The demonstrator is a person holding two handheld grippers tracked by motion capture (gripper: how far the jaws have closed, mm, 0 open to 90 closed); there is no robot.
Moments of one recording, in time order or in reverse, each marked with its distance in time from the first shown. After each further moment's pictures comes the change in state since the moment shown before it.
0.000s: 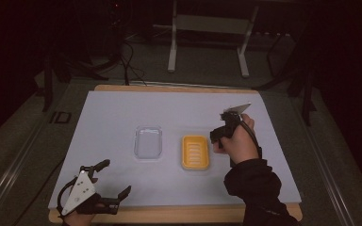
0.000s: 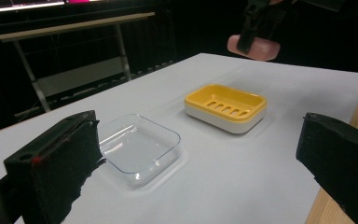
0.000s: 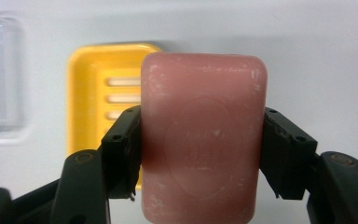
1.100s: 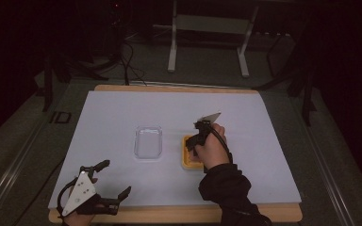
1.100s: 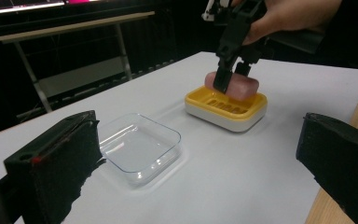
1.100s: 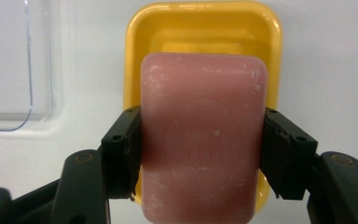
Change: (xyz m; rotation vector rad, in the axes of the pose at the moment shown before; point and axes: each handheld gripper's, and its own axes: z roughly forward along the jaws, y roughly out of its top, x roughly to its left) left arm -0.001 0.000 -0.001 0.008 0.002 0.014; right arm 0.056 -0.013 0.058 0.072 0.036 -0.021
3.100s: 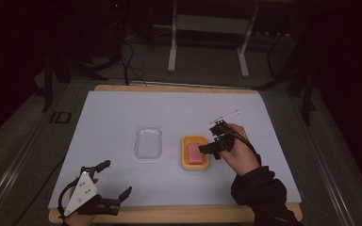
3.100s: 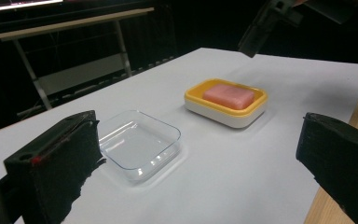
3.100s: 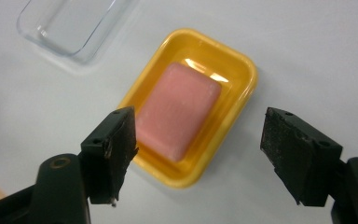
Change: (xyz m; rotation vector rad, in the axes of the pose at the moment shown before) left arm -0.001 -0.001 0.002 0.014 0.000 0.009; right arm -0.052 -0.019 -0.049 -0.206 0.182 -0.511
